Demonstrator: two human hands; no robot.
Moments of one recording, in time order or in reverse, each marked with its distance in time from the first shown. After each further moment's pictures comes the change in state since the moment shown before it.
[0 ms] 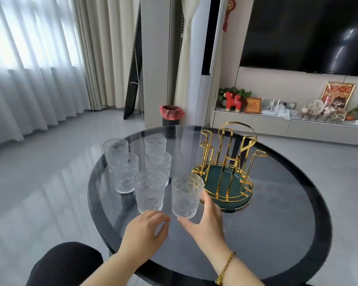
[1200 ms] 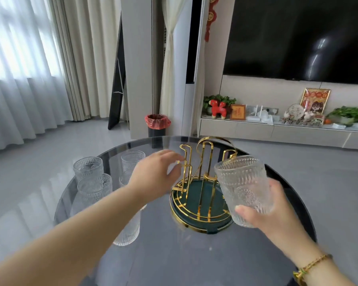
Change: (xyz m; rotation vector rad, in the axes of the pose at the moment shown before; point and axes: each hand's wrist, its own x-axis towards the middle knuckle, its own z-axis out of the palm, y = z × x) left_hand 0.153 0.067 -0.041 -0.088 0.001 0.112; right_hand 0.022 -0.018 -0.170 0.227 0.081 -0.067
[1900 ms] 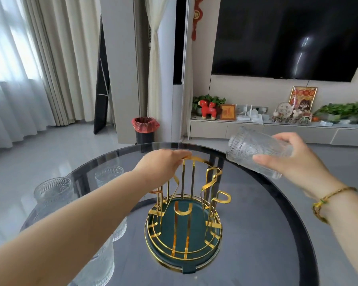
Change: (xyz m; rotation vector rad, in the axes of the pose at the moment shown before) left_hand 0.101 -0.010 0.046 0.169 -0.331 0.092; right_hand 0.127 -0.013 -0.075 -0.240 0.198 0.012
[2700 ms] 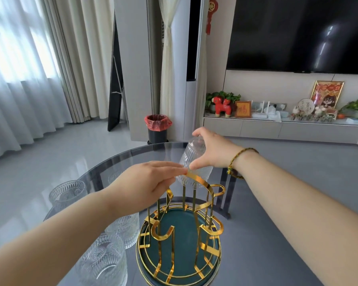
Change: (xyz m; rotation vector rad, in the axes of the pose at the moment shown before) left_hand -0.051 -0.021 -0.040 -0.069 0.042 0.166; right_hand 0.063 -0.066 0.134 -0.381 -0.586 -0.257
